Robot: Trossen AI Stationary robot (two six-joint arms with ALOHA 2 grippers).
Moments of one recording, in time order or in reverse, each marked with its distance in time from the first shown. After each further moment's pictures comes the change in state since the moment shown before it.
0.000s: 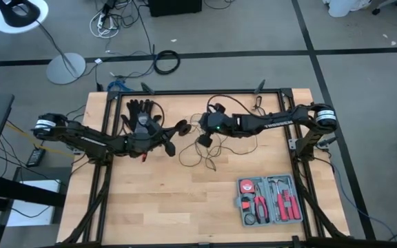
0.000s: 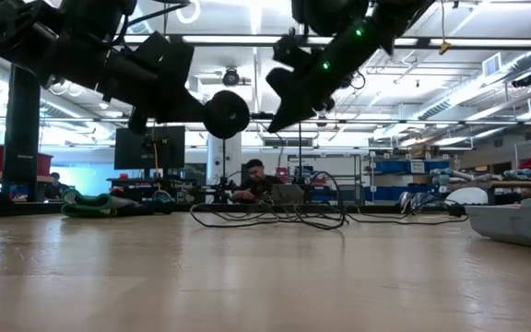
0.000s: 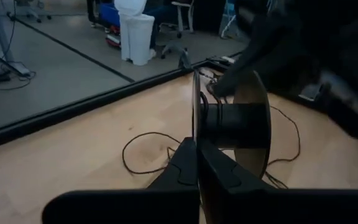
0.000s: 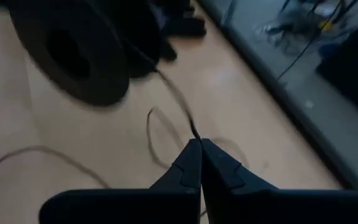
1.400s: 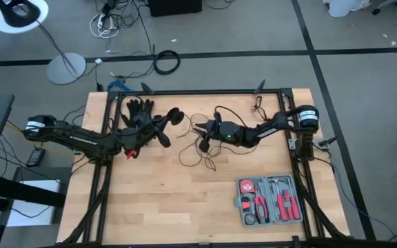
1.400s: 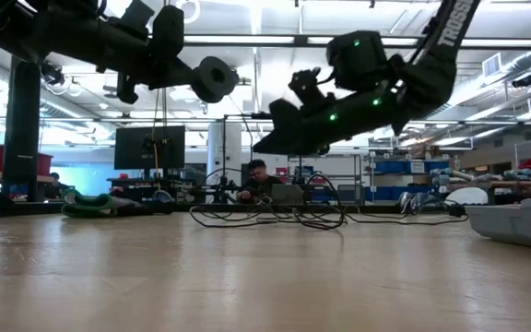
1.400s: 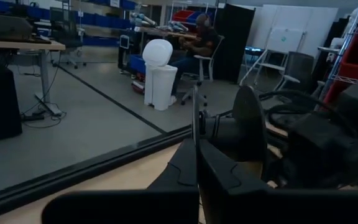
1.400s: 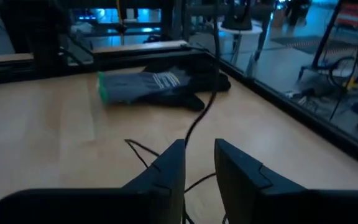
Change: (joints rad) left arm -0.002 -0.162 0.000 0.060 -0.155 0.137; right arm -0.015 0.203 -0.327 0.973 -0.094 -0.011
